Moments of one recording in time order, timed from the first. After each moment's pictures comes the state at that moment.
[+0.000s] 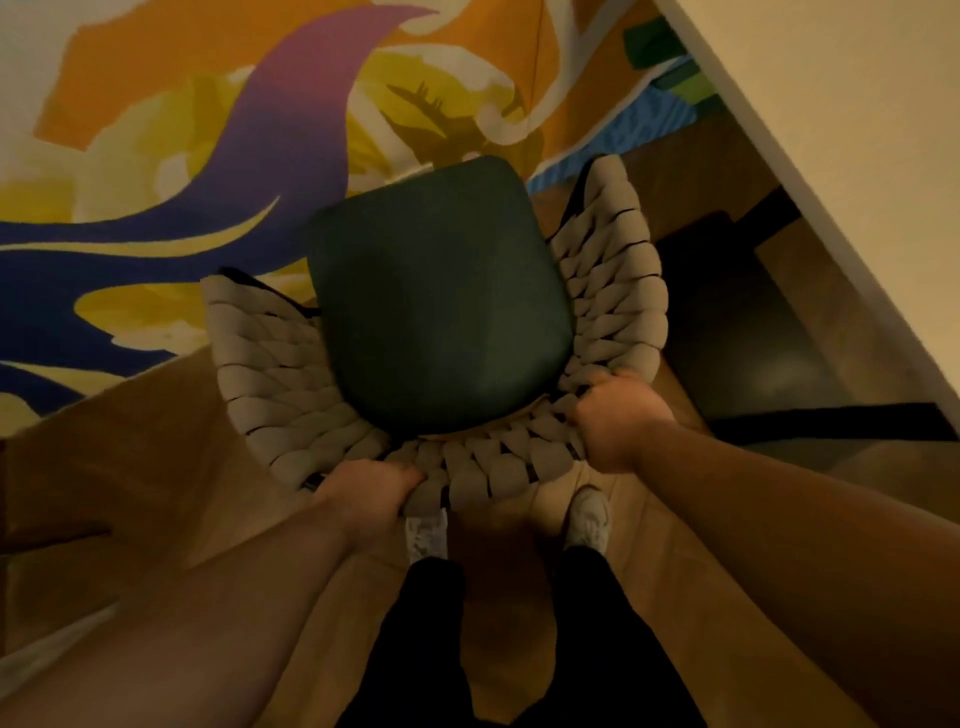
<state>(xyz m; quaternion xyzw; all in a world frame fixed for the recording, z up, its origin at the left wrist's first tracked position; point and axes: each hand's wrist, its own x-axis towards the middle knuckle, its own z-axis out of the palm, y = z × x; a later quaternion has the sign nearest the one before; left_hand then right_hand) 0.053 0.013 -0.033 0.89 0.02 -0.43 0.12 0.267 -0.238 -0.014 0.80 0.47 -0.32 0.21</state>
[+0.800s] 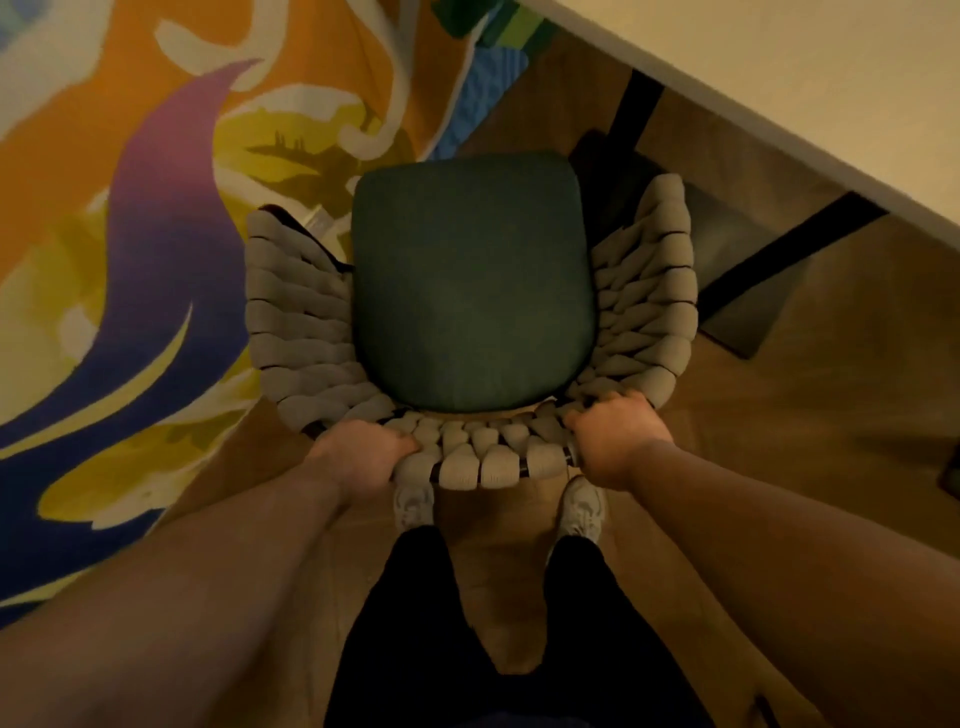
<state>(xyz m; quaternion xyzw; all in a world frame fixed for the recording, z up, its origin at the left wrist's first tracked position) 0.131 0.091 -0.007 0.85 -0.24 -0.46 -0.08 0.134 -0.223 -0.018 0.89 0.20 -0.39 0.11</state>
